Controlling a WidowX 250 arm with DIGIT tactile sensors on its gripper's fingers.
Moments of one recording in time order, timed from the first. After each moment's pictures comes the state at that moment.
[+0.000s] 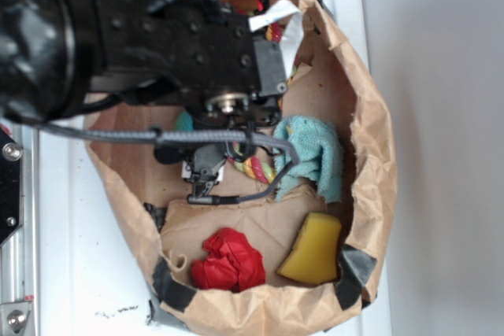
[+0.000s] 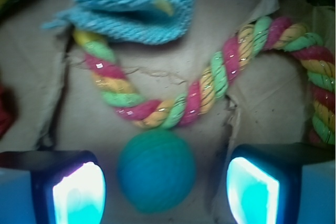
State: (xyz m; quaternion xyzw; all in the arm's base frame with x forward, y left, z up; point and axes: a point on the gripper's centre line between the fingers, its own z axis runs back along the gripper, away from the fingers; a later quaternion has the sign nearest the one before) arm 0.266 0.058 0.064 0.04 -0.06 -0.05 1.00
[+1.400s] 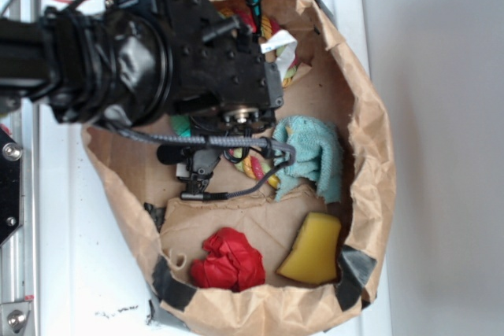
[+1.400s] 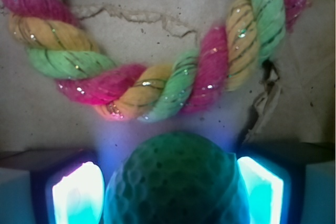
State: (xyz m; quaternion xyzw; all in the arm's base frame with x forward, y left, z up) arm 0.258 0.048 0.019 0.03 0.00 -0.07 1.00
